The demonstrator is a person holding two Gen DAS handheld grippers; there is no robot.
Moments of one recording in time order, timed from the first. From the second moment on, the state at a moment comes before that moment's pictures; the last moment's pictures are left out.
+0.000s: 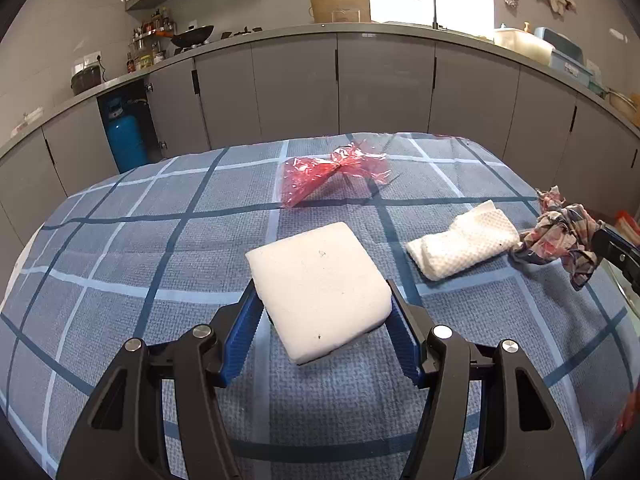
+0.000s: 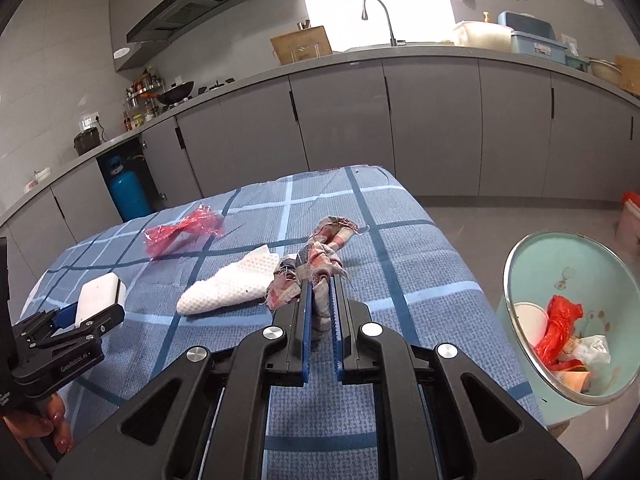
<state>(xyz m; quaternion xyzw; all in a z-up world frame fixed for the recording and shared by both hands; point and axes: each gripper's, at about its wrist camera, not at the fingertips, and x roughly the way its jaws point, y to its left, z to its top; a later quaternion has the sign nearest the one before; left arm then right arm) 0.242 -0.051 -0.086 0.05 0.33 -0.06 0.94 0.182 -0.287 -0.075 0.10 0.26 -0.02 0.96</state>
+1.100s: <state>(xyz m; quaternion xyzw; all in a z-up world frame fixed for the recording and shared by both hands) 0.197 -0.140 -0.086 0.07 0.33 -0.10 0.94 0.135 -0.334 -0.067 0.12 0.23 -0.03 0.97</state>
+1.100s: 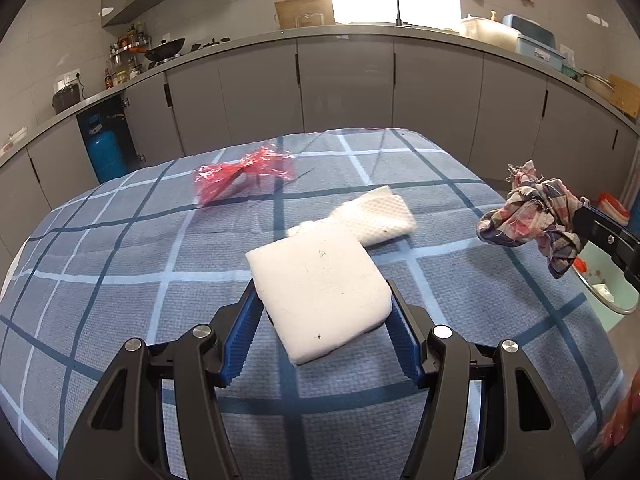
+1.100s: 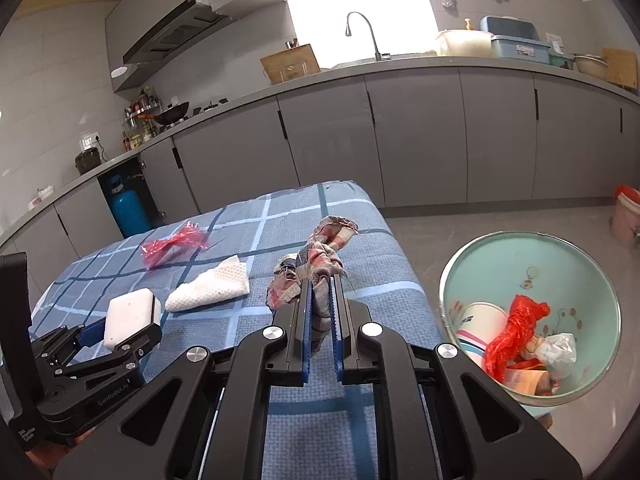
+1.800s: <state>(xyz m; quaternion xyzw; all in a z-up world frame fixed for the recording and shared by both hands) 0.175 -0.253 -0.070 0.10 0.29 -0.20 0.93 0.089 -0.421 -0.061 0.13 0.21 -0.12 0.96</state>
